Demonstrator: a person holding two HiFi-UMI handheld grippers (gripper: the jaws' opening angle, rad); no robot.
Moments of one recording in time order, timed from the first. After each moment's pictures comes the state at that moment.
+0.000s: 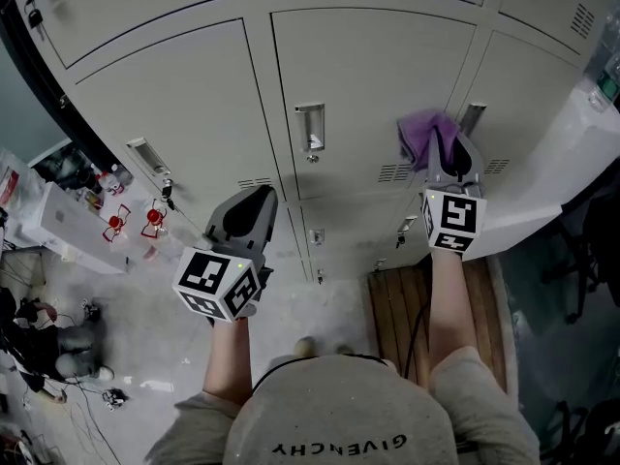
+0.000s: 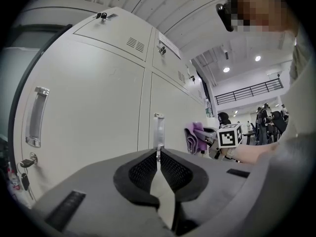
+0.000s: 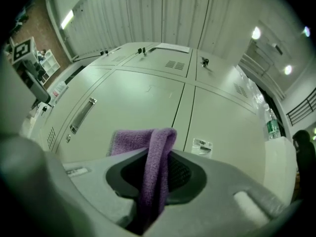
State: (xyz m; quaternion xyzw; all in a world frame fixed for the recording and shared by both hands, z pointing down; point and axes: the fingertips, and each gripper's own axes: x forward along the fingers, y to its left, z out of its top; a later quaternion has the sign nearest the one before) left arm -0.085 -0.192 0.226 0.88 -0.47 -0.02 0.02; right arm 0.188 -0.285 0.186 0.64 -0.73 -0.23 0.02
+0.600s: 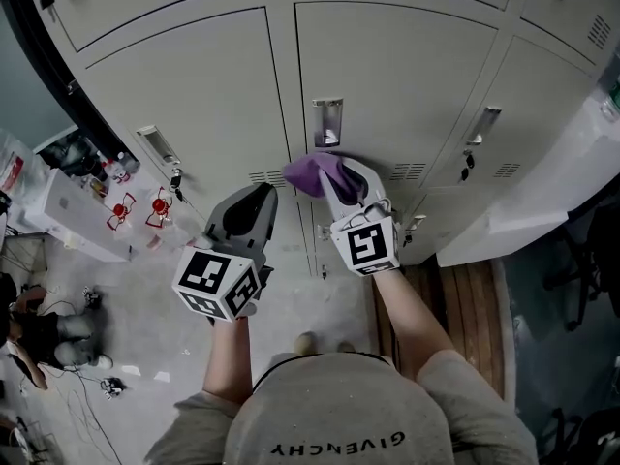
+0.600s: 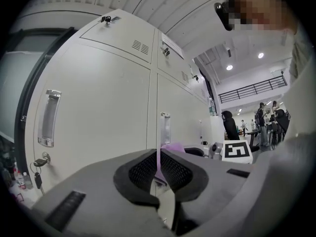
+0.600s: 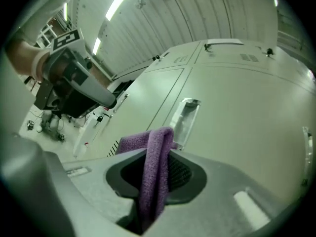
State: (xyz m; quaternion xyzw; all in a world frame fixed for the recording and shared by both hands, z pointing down) left arm -0.107 -0.187 0.231 0.87 -0.49 -0.01 0.02; right arm -0.036 -0.252 0.267 0.43 -0.87 -0.25 0.07
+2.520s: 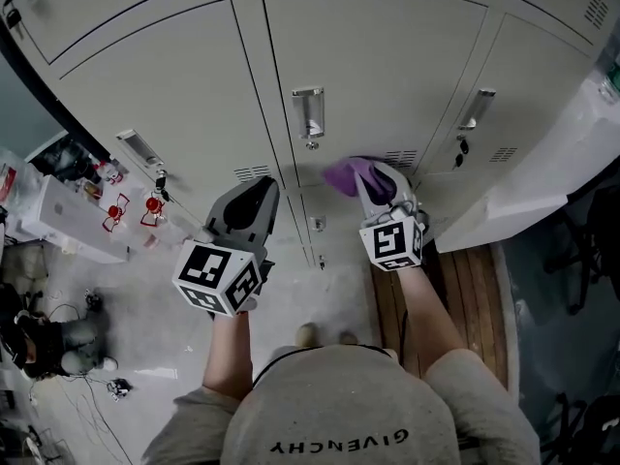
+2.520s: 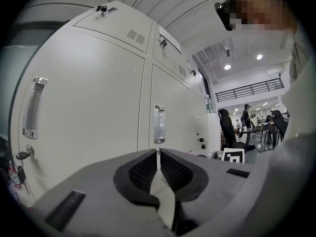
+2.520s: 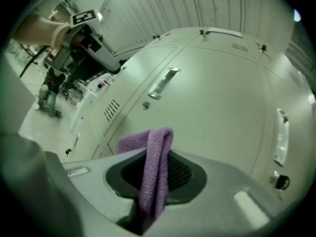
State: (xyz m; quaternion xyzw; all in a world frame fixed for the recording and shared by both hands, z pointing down) left arm -0.080 -0.200 0.244 0.88 -0.47 0.00 0.03; right arm 0.057 -0.272 0.334 0.48 -0.82 -0.25 0.17
